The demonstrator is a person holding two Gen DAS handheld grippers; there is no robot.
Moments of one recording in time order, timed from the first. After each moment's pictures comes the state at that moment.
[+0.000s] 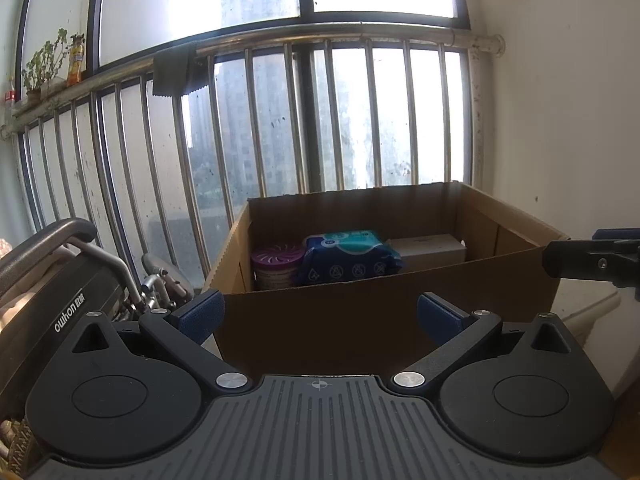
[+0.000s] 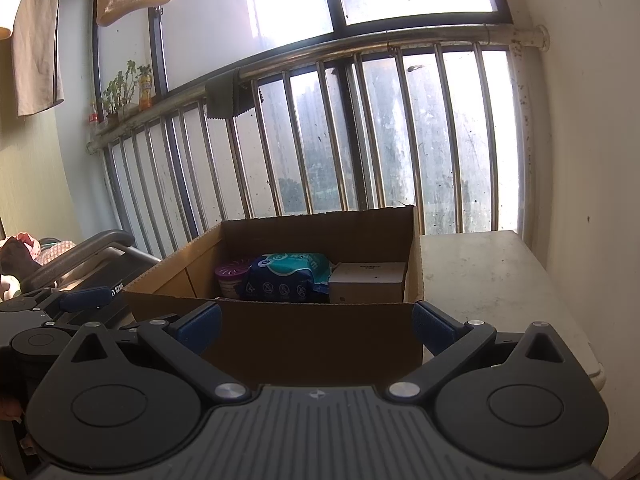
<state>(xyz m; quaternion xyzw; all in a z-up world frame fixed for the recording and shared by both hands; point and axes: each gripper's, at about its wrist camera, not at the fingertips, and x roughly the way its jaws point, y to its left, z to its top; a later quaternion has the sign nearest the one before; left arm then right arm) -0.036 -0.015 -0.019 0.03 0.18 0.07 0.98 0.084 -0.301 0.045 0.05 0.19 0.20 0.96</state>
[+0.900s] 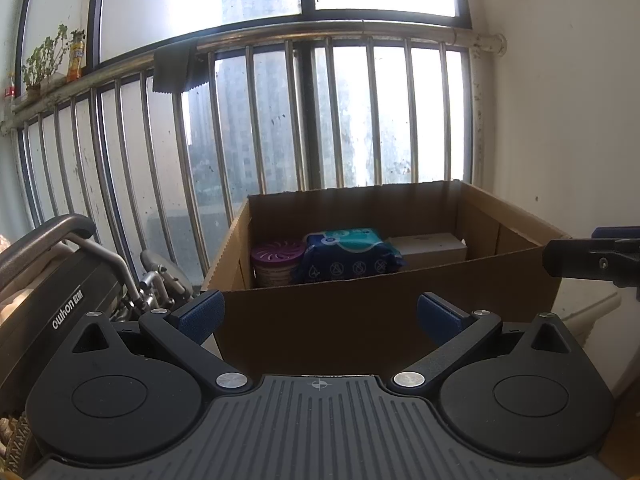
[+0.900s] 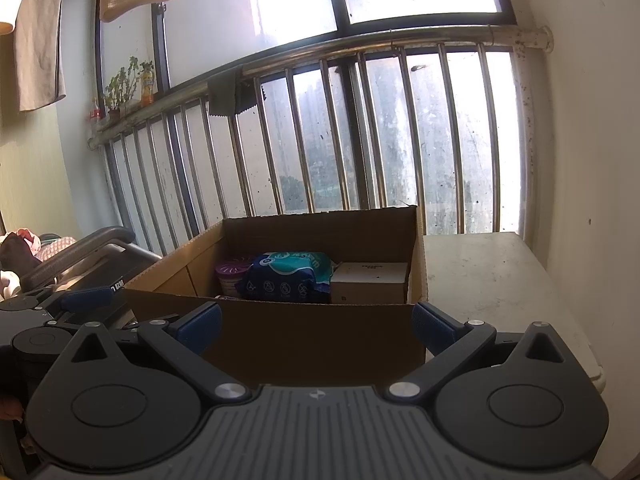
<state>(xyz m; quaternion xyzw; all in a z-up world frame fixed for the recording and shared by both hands) -0.035 -0.012 -0.021 0.03 0.18 0.07 0.98 0.085 -0.297 0.047 0.05 0.19 0.21 0.96</state>
